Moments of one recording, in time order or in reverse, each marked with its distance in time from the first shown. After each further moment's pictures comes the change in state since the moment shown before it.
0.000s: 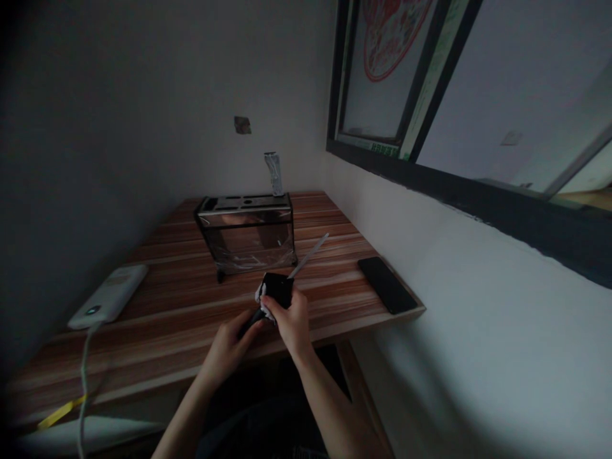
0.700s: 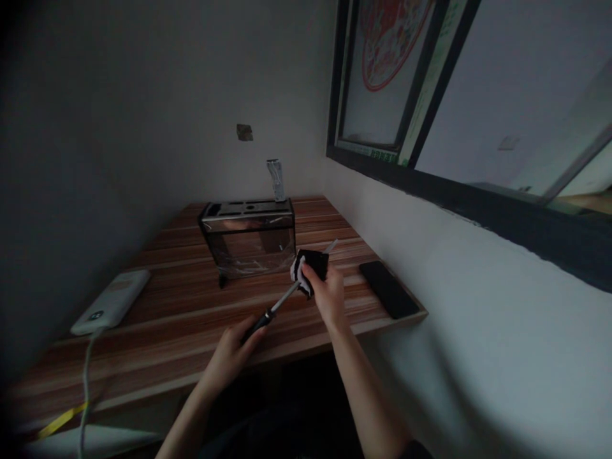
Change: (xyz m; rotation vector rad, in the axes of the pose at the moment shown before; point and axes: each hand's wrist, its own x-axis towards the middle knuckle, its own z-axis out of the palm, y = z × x) left_hand -0.002 0.003 -0.002 0.005 -0.038 -0.002; right_hand 0.057 -0.019 -0.054 -0.007 0.131 -0.178
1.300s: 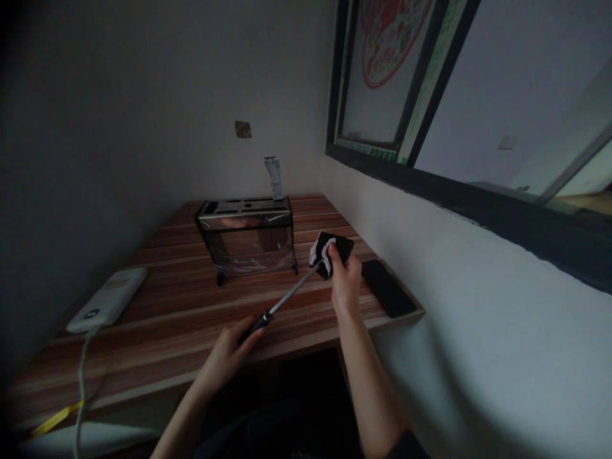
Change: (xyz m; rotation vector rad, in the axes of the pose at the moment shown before) left_hand -0.001 0.003 -0.002 -0.001 -0.041 0.020; right_hand 0.026 -0.017 -0.014 0.159 0.272 -0.073
